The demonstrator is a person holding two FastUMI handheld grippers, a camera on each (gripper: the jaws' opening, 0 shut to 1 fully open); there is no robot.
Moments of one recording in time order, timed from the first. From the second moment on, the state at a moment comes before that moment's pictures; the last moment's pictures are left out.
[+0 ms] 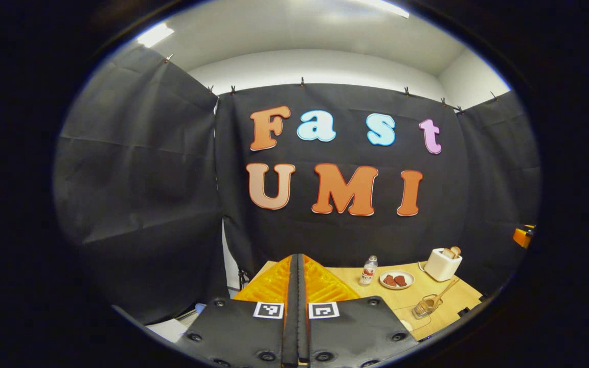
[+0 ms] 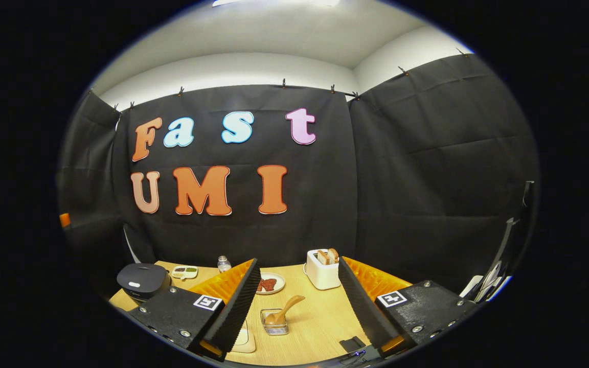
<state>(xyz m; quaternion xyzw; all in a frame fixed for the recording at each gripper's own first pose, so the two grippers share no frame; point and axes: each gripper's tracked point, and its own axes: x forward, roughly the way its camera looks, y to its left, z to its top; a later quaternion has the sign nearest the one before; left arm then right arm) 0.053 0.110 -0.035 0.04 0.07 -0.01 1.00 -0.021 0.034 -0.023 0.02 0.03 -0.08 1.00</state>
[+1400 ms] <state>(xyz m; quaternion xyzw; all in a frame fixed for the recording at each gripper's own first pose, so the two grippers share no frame) 0.174 0.073 -0.286 0.05 0.28 -0.07 0.95 -0.014 0.024 -0.052 0.02 0.08 -0.11 0.99</state>
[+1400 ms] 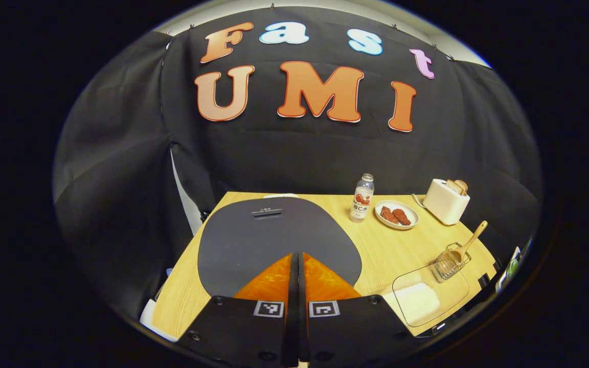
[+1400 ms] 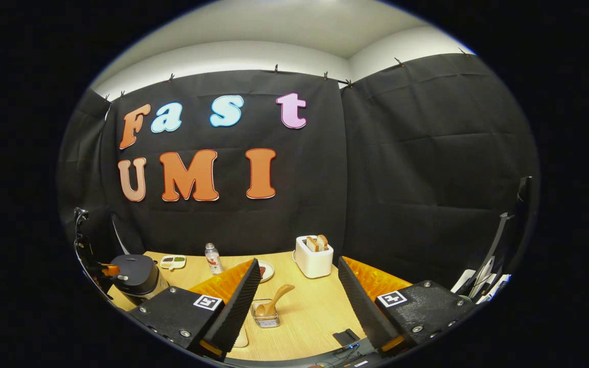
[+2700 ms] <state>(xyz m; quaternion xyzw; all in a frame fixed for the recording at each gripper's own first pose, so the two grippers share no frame) 0.171 0.056 -0.136 0.04 0.15 -0.07 0.98 -0.029 0.000 -0.070 0.04 0.08 -0.12 0.99</state>
